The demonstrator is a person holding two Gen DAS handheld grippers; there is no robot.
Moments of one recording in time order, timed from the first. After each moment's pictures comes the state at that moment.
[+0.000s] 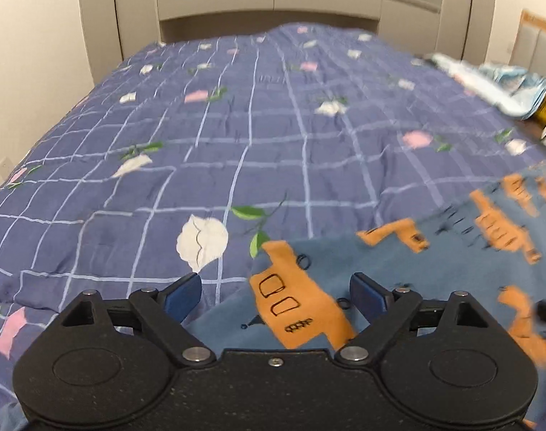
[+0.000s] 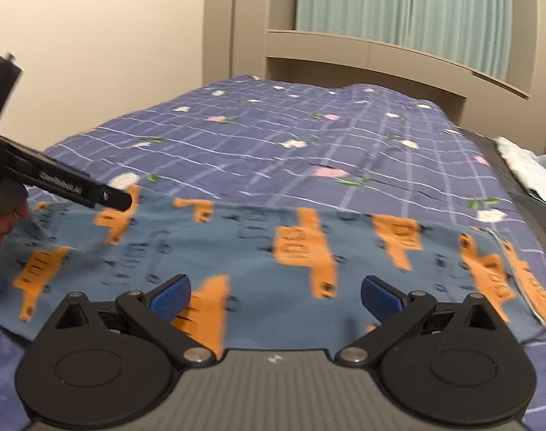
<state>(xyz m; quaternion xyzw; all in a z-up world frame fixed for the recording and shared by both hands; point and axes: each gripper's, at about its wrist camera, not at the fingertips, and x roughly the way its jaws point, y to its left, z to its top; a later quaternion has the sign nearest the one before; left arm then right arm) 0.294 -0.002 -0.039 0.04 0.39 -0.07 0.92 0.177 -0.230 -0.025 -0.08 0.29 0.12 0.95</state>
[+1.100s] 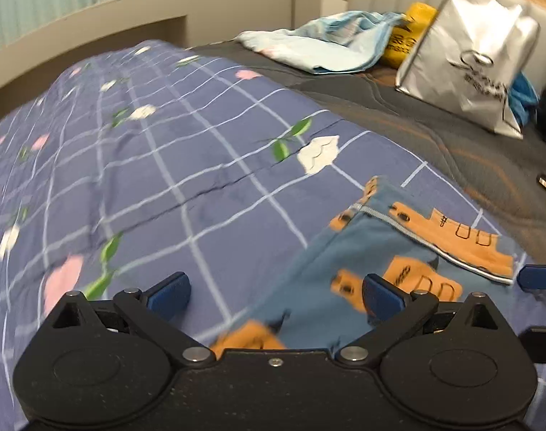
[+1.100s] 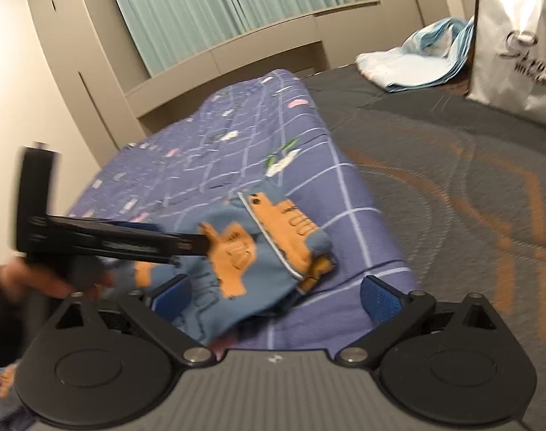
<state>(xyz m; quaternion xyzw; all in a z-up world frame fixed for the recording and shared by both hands) 0.388 -0.310 -0.044 0.14 0.35 -0.32 0.87 0.178 -0.467 -0.039 0.20 0.29 0.03 0.94</state>
